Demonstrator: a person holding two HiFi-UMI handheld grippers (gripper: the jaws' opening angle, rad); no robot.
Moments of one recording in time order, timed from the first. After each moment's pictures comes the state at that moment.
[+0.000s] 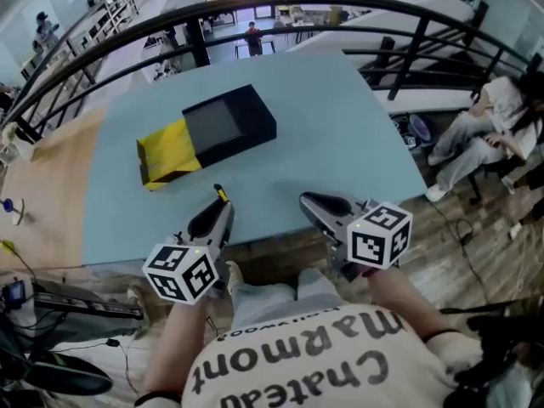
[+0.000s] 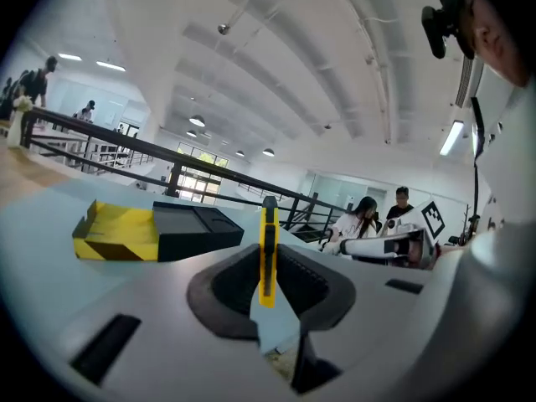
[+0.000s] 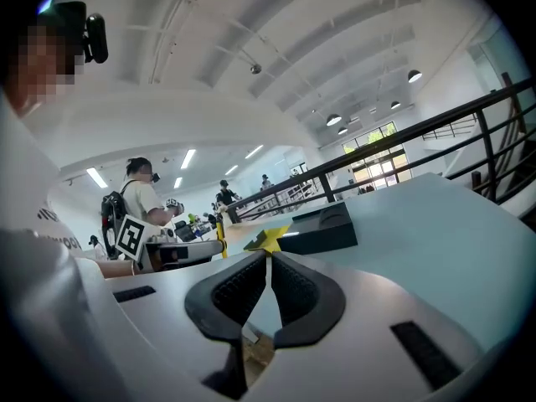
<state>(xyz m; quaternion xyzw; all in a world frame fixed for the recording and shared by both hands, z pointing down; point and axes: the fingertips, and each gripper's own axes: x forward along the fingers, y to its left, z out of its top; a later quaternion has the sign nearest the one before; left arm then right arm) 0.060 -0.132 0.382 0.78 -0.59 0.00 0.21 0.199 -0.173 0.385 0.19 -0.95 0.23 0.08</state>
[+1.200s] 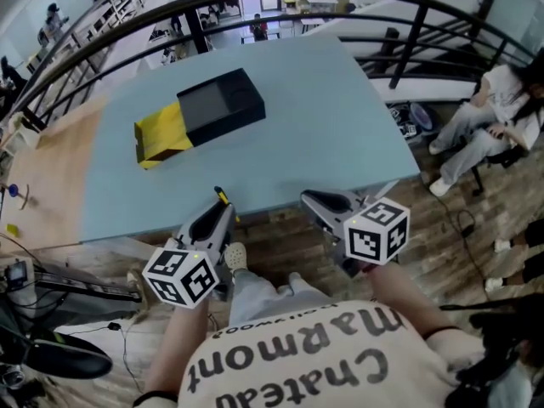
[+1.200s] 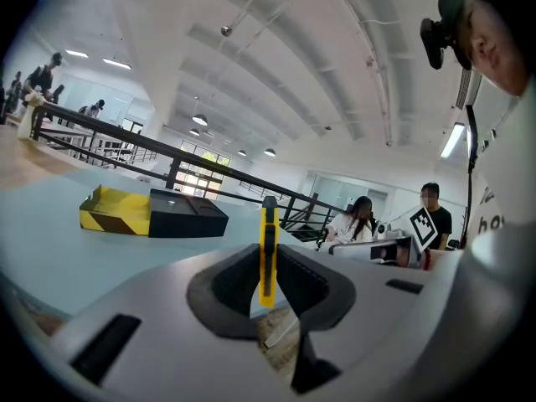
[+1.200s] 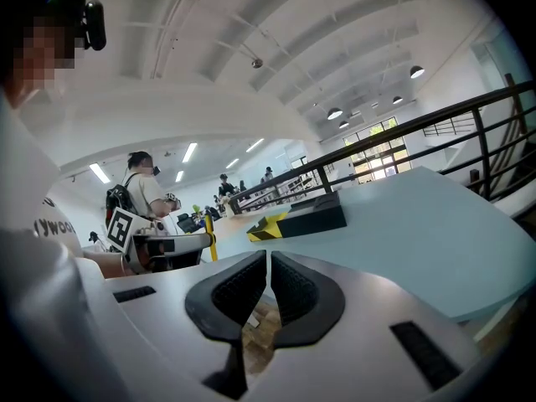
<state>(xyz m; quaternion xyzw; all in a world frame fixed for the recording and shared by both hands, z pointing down) 0.121 -0.082 0.388 0.77 -0.60 -0.01 0.22 0.255 -0.139 0.408 0.18 -0.95 0.23 0.10</state>
